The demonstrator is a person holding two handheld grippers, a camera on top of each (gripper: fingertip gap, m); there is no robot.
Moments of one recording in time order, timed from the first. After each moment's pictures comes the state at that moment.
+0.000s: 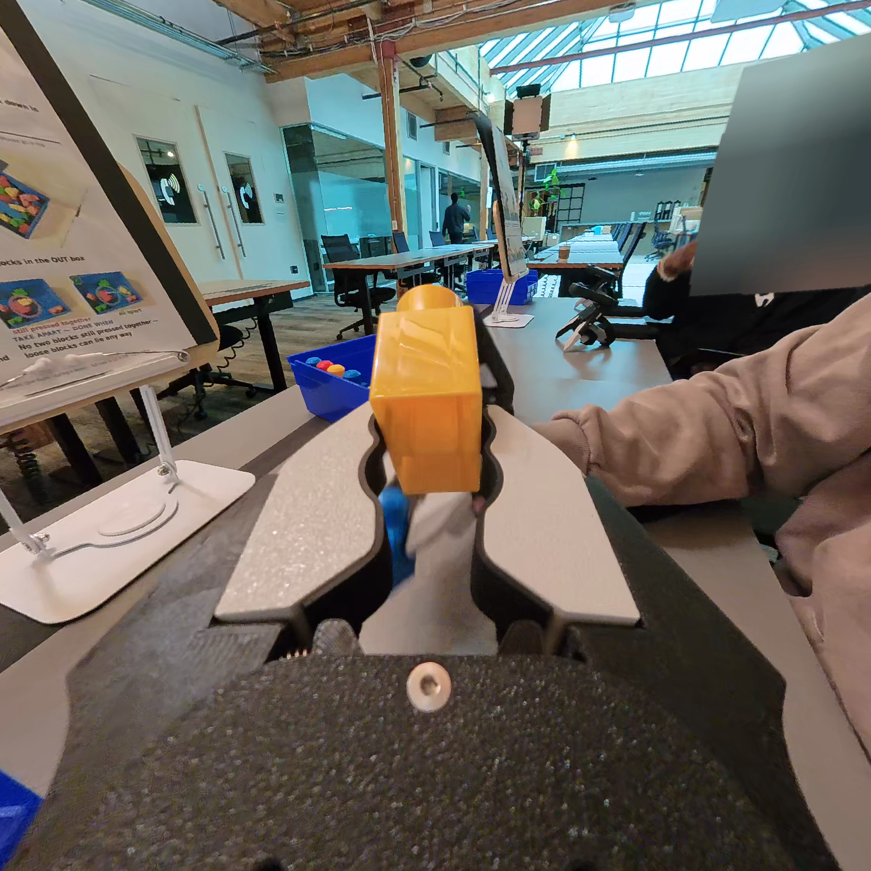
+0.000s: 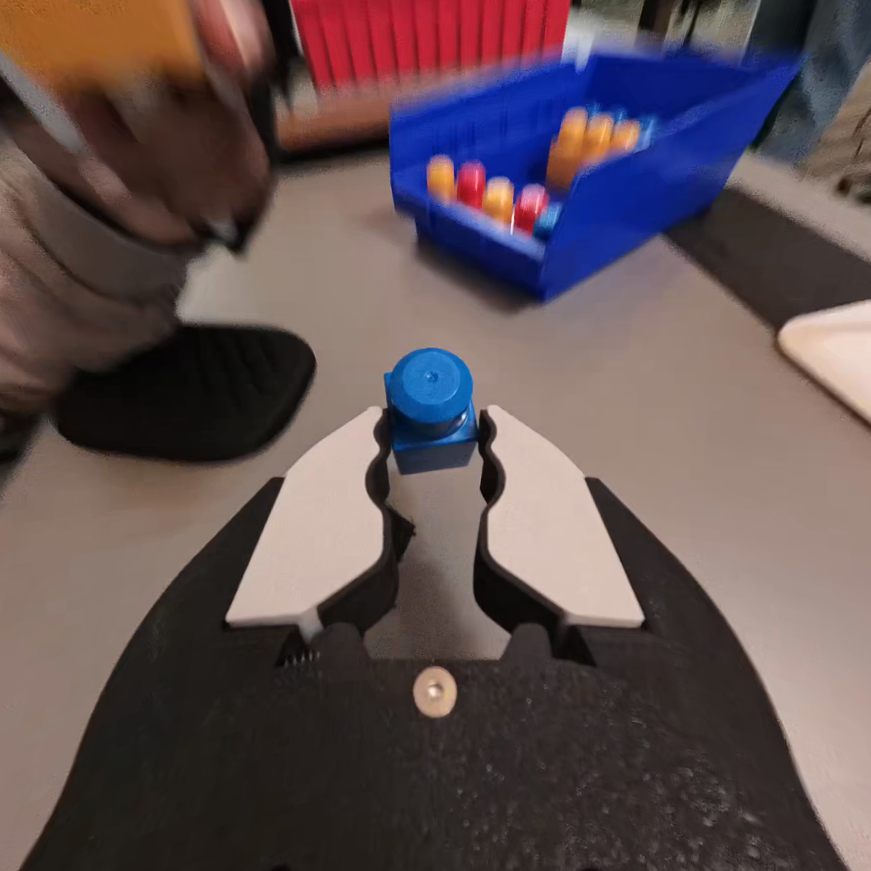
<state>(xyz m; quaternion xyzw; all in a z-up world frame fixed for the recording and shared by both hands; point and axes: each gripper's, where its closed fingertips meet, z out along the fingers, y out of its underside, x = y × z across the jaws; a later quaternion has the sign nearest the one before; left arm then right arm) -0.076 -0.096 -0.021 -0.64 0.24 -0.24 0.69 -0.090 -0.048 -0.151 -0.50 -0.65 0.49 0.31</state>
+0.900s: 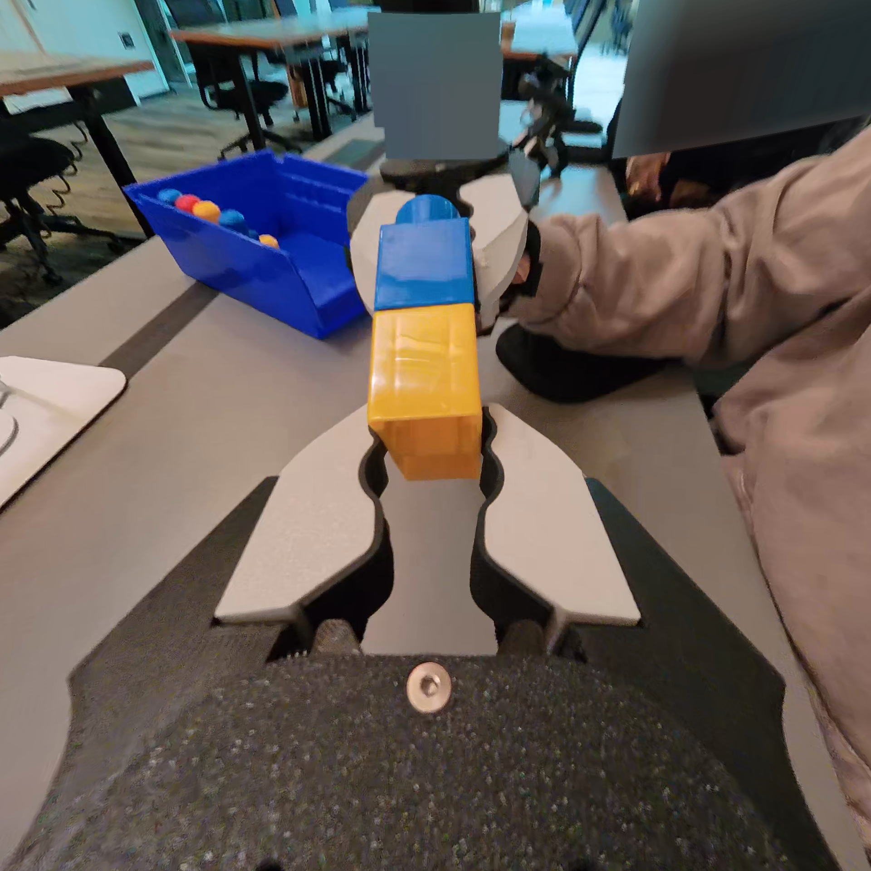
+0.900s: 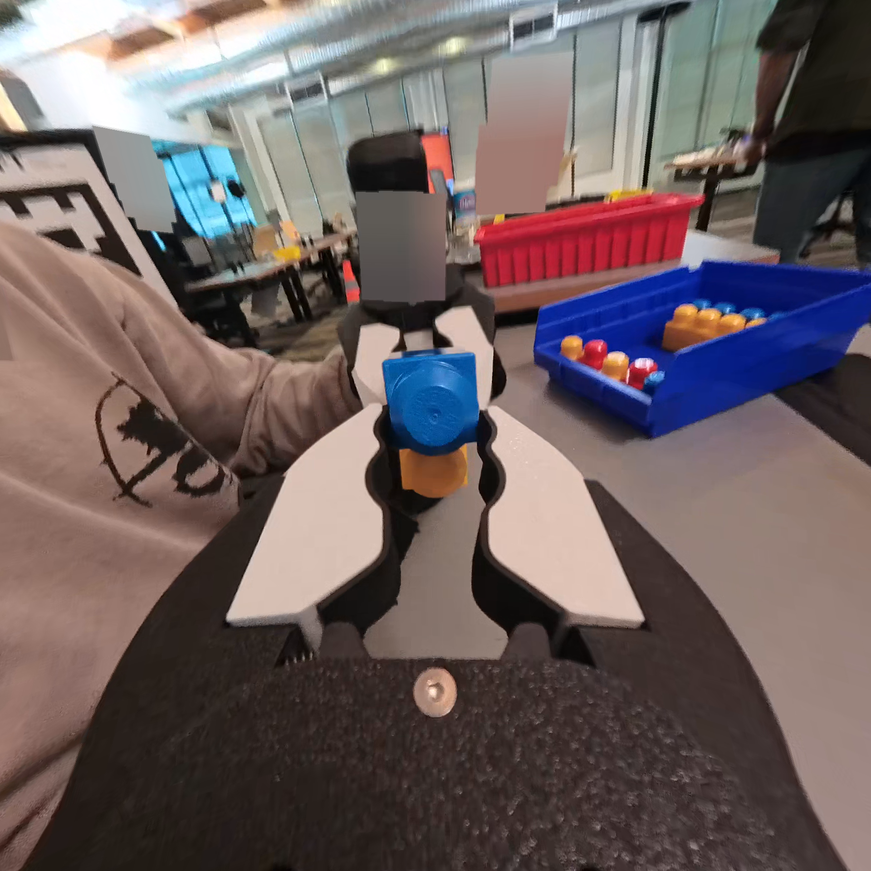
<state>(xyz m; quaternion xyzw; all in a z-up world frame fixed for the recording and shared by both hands) -0.032 -0.088 -0.089 -0.73 0.33 -0.26 0.54 -0.021 -0.071 -0.056 -0.38 -0.60 0.66 0.26</state>
